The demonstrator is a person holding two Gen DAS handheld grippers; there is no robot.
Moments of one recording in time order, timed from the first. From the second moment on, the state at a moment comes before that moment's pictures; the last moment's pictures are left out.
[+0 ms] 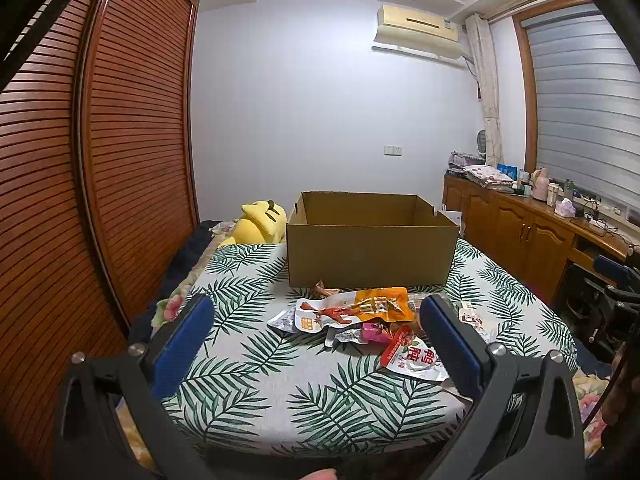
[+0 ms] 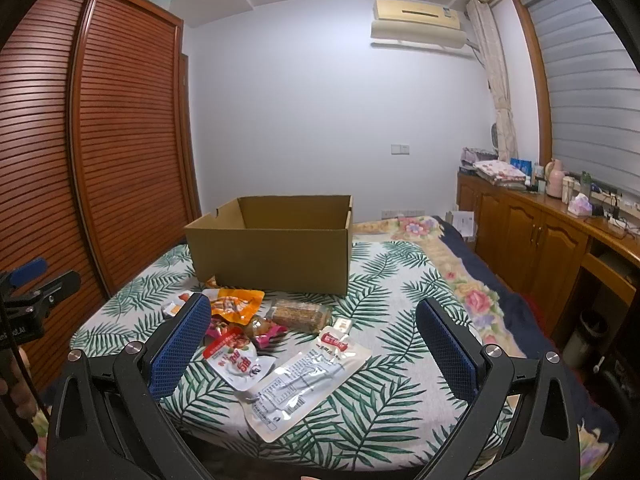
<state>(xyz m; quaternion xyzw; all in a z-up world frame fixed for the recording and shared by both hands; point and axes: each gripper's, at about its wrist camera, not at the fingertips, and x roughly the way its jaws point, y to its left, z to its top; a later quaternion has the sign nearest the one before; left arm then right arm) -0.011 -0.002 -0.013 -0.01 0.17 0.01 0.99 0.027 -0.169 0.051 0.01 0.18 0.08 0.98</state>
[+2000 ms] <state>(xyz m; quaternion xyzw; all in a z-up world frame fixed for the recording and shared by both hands) 0.106 -0.050 -0.116 -0.03 0.36 -0.13 0.92 0.162 -0.156 -0.082 -0.01 0.43 0.14 0.89</state>
